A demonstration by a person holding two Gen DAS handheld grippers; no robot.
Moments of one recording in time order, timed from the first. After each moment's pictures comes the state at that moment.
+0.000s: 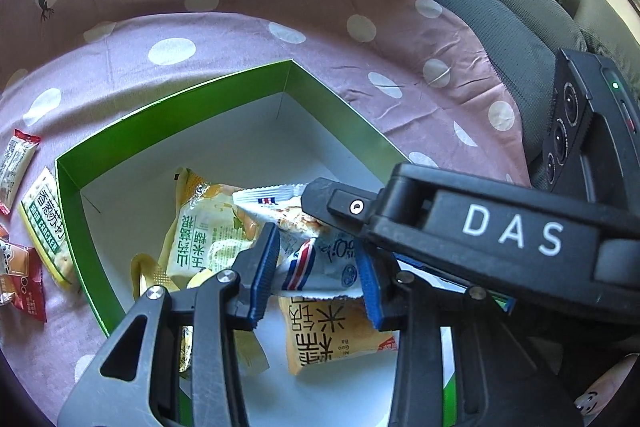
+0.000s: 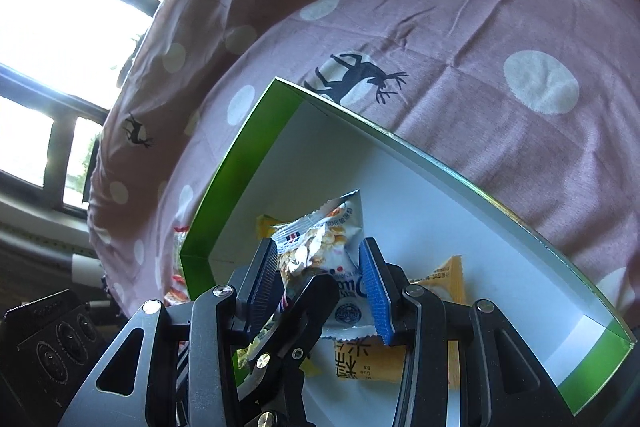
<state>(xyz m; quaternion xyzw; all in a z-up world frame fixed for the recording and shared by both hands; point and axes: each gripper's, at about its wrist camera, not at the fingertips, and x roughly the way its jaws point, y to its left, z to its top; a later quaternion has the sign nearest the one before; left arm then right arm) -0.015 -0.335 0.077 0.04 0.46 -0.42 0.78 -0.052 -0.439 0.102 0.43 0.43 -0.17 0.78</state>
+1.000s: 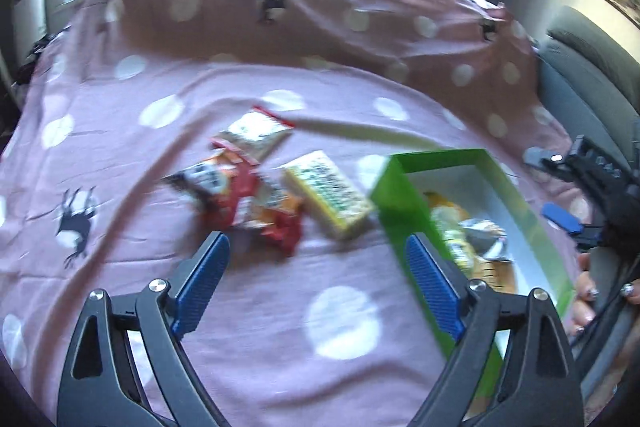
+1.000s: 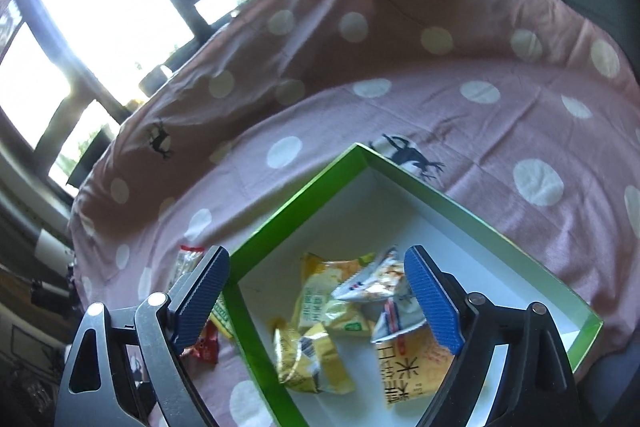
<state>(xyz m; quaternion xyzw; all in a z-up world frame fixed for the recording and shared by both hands) -0.016 -0.111 0.105 -0.05 0.40 -0.20 0.89 -0.034 -0.369 0.163 0.28 0.36 -0.20 0.87</state>
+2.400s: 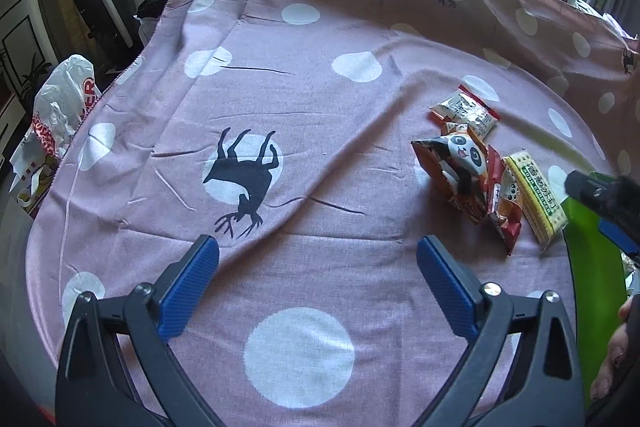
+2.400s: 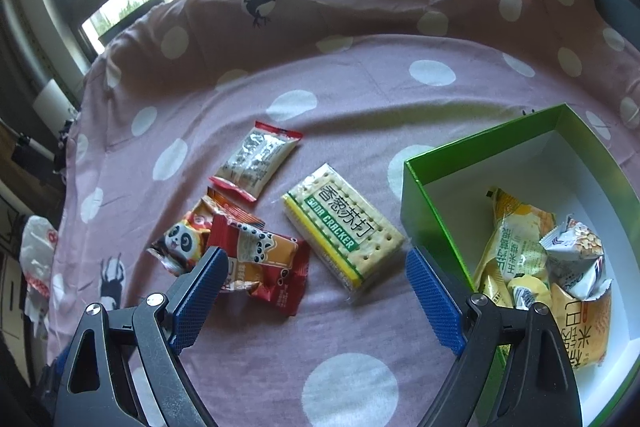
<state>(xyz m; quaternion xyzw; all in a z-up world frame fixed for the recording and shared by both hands) 0.012 -0.002 0.061 -0.04 0.45 0.02 0.89 0.054 -0.213 0.095 0.12 0.47 -0.10 0.87</state>
